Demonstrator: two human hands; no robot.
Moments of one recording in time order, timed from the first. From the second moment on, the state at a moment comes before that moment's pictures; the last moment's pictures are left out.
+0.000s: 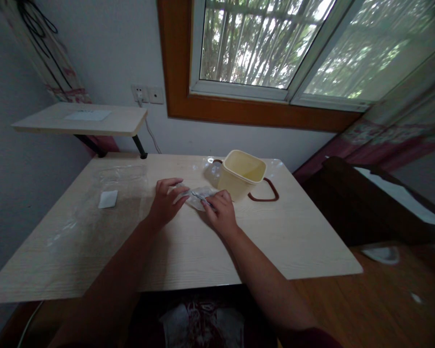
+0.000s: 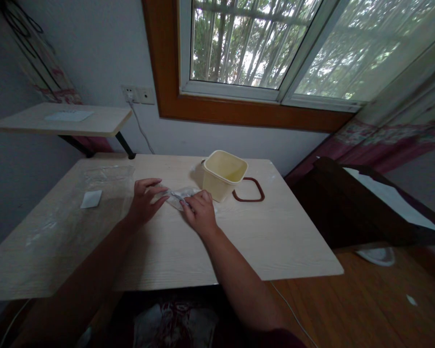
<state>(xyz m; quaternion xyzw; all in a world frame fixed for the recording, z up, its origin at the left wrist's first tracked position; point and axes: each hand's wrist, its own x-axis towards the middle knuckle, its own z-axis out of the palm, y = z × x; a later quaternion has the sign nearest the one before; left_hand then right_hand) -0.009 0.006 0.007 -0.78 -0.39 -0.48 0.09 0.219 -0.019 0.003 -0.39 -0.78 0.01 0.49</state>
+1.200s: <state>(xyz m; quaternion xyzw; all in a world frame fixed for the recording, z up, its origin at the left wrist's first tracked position) -0.012 0.009 0.008 -0.84 -0.36 -0.40 -0.03 0.220 -0.016 -0.003 -0.41 -0.82 -0.01 0.39</state>
